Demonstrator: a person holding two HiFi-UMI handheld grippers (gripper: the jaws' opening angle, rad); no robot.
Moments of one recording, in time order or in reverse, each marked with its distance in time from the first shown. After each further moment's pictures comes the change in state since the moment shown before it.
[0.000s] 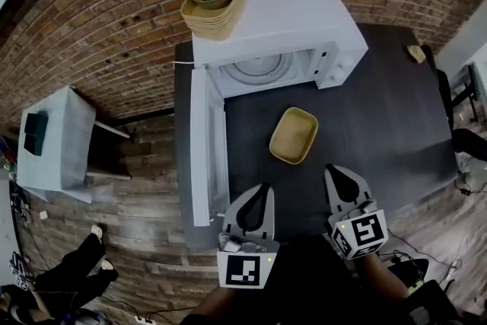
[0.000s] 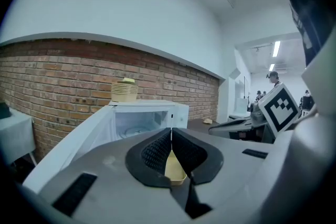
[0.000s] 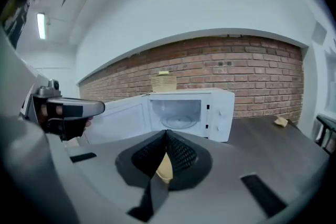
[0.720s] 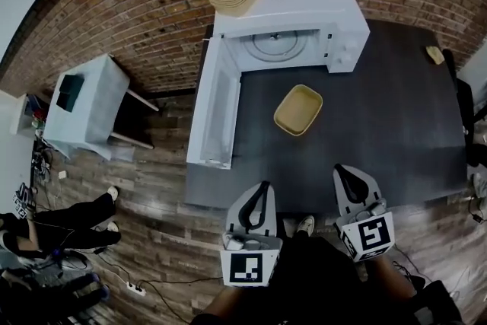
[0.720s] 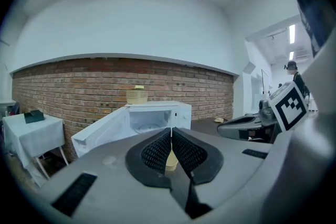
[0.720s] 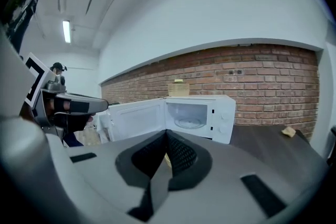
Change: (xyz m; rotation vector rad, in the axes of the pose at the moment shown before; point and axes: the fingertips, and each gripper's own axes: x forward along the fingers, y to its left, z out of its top) left arm -0.070 -0.090 -0.002 0.005 -0.025 0.246; right arm -0.102 -0.012 -0.013 -0.096 -0.058 0.182
